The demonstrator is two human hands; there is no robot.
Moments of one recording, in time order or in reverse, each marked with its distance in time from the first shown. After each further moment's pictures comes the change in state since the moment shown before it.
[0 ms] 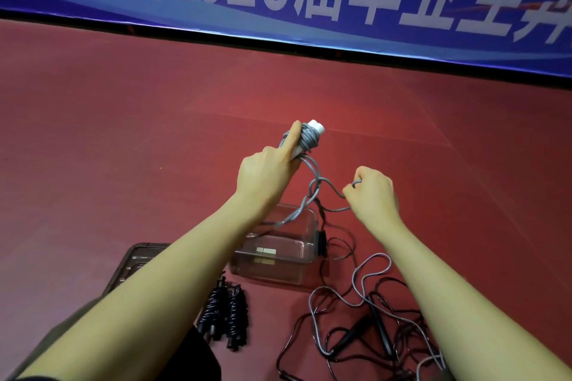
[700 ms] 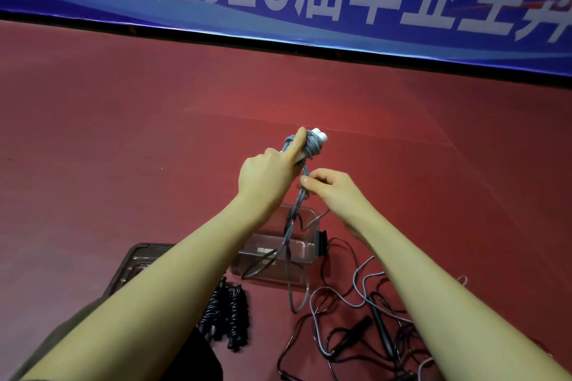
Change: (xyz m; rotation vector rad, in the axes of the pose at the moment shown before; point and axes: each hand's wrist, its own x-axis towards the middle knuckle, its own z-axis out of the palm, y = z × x) left_hand -0.001 0.002 0.003 0.102 -0.031 0.033; right_hand -0.014 -0.044 0.002 0.660 -0.442 -0.043
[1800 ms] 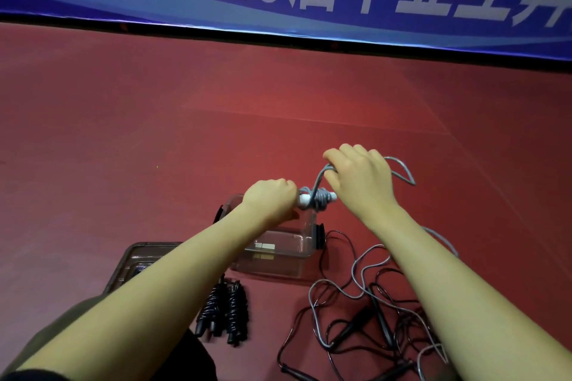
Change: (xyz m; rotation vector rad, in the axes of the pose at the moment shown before) left_hand -0.011 0.006 0.042 0.160 -0.367 0.282; right_hand 0.004 0.016 -0.031 -1.173 0.468 -0.513
